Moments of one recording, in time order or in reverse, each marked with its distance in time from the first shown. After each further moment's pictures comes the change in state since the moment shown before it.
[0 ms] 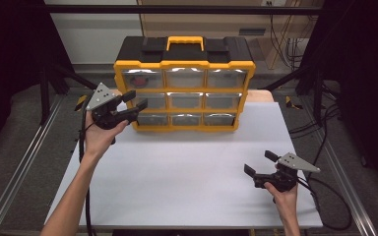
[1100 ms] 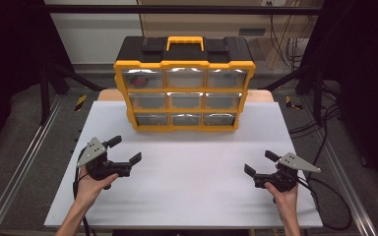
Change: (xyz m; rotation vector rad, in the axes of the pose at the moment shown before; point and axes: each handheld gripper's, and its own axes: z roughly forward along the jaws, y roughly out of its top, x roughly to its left) left arm -0.021 -0.125 -0.053 0.015 -0.040 -0.098; right arm 0.000 0.000 0.000 -0.004 0.000 0.003
